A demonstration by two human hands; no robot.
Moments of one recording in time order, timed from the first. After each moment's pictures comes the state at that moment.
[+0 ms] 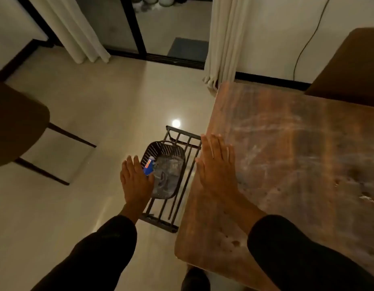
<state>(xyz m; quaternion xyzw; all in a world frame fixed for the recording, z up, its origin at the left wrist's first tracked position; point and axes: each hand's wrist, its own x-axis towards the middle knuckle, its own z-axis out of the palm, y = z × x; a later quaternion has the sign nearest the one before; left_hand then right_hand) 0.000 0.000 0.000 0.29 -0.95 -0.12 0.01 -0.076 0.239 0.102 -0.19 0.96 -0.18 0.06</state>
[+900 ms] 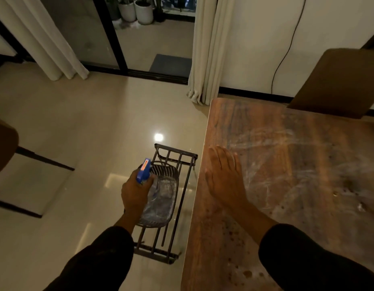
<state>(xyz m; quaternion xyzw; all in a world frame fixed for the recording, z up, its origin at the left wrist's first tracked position) -0.067 -0.031 -0.028 0.28 -0.84 -0.45 0.09 -0.122 0.237 0.063 -0.16 0.98 -0.13 -0.02</state>
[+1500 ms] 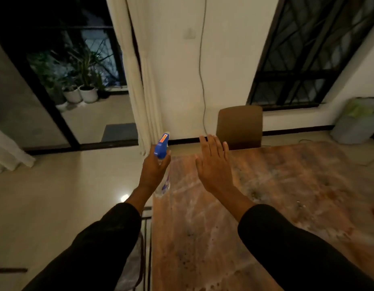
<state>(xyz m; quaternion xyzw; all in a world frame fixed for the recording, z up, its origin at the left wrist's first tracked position) -0.211 0.172 0.268 -0.09 -0.83 -0.53 0.14 -0.144 0.372 0.306 -0.02 0.97 -0.13 -0.20</state>
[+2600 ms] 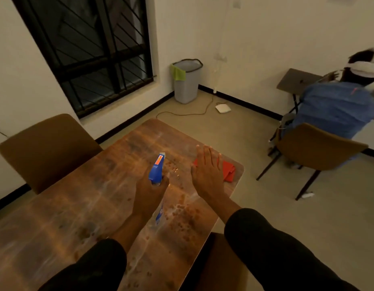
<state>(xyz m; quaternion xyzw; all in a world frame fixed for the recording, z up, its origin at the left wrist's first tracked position) -0.027 0.795 0.240 -0.31 -0.75 -0.56 -0.14 0.092 0.950 0.228 0.40 0.89 -0.07 -0.20</state>
